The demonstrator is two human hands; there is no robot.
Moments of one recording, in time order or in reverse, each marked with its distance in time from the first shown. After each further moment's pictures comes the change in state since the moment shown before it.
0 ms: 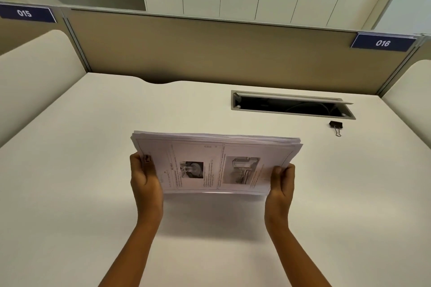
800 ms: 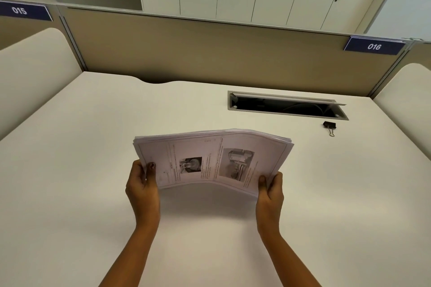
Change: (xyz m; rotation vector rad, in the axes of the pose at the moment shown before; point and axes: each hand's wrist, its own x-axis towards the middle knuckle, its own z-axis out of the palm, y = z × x) left_hand -0.008 -0.021 -0.007 0.059 0.026 0.022; right_hand -0.016 0.022 -0.006 -0.285 -0.020 0.090
